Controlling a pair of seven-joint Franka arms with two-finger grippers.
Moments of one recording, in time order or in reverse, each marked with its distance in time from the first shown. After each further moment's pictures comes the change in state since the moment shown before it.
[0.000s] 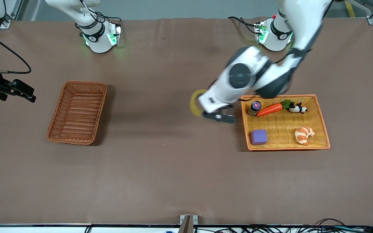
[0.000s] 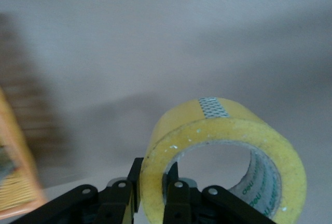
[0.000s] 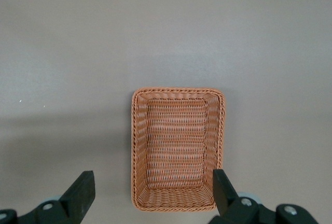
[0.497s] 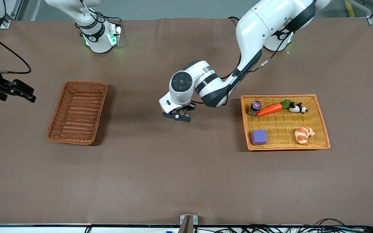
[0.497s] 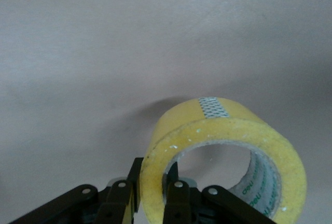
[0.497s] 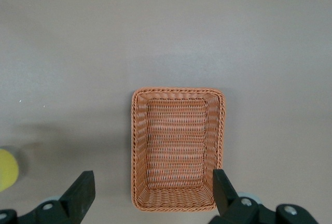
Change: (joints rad) left arm -0.322 0.280 0.172 0.233 0.057 0.125 -0.110; right arm 0.000 0.001 0.000 -0.001 0.000 0.001 0.000
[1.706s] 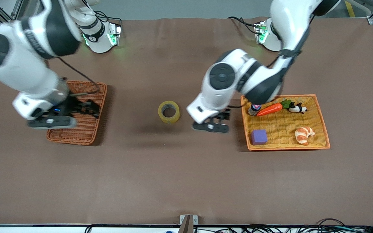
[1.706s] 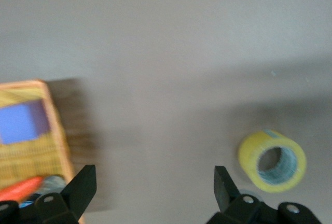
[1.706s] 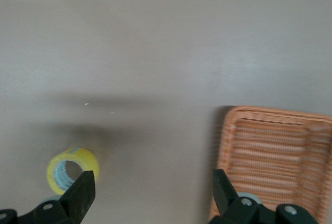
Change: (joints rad) left arm 0.245 -0.278 0.019 0.041 0.000 -0.268 0.144; right arm 0.142 0.183 0.190 -0.034 0.010 0.240 0.223
